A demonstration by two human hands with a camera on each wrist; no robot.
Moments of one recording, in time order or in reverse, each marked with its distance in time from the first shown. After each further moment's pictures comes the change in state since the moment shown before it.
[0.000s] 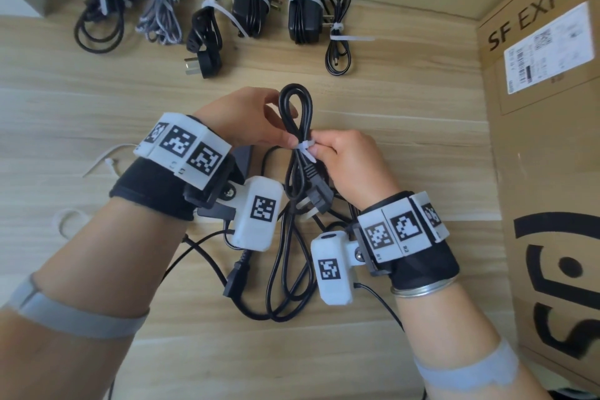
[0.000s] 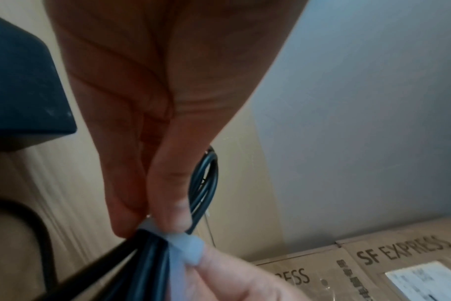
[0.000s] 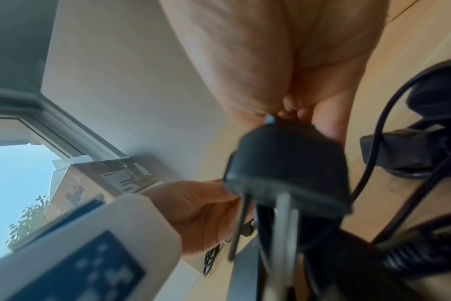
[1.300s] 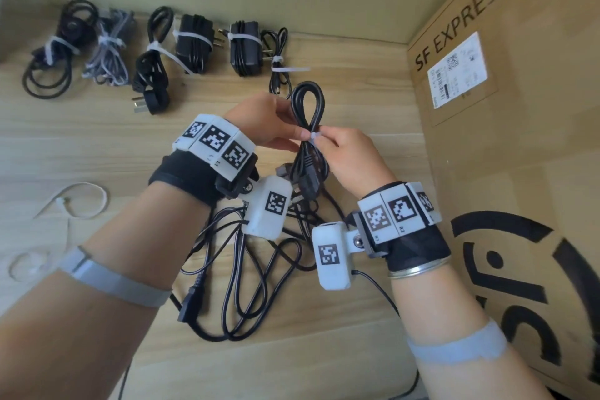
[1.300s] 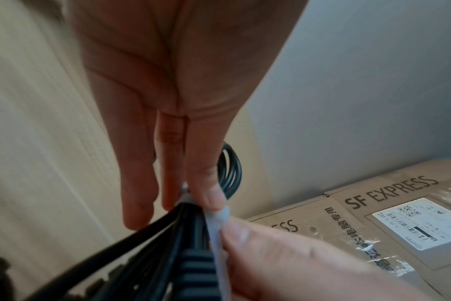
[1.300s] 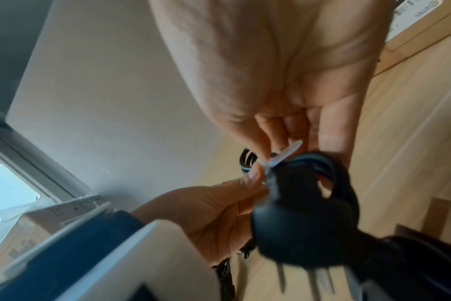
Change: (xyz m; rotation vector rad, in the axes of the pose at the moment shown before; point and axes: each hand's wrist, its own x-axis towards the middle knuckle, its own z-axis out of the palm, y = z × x) left_hand 0.041 0.075 0.040 -0.331 -0.100 0.063; right_hand 0.000 0.021 -0.076 -0.069 0.085 0.095
